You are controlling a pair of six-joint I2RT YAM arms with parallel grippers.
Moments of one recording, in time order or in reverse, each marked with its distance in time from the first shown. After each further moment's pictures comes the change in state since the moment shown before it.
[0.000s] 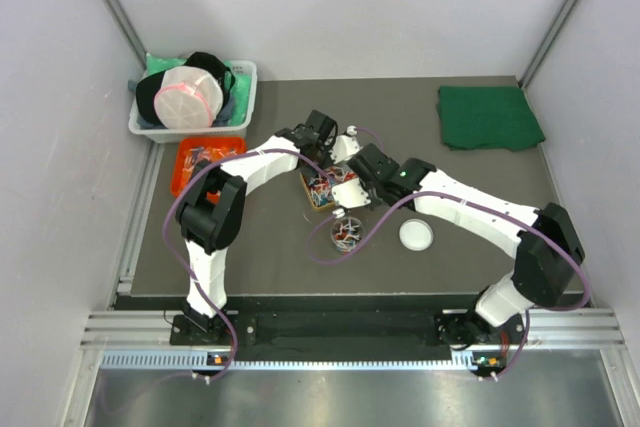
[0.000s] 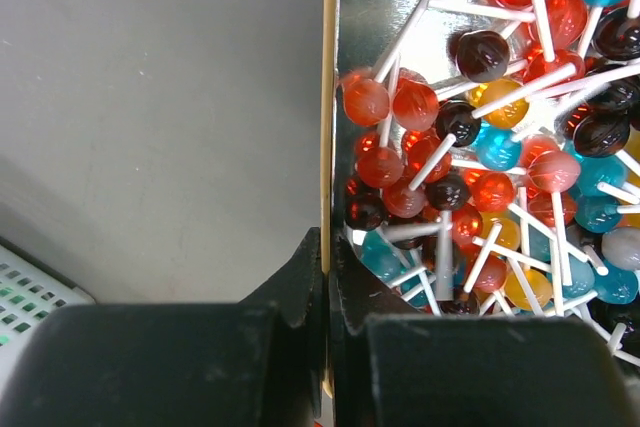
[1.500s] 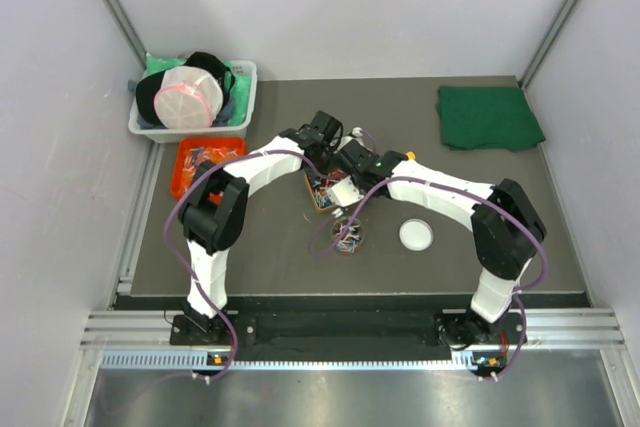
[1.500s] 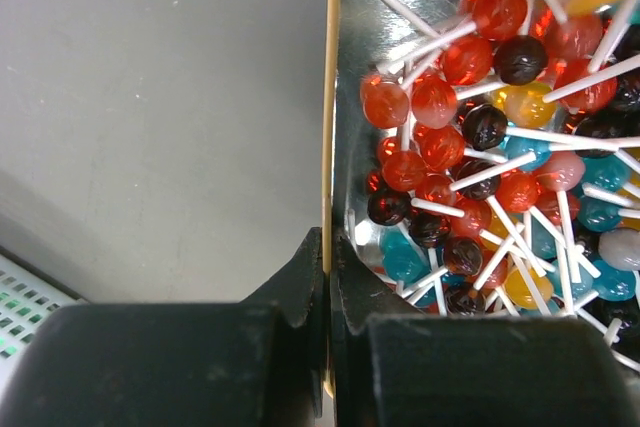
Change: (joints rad) left arm -0.027 0.004 0.020 -0.008 0.004 -0.003; right arm -0.028 0.232 0.094 0.068 0.086 -0.225
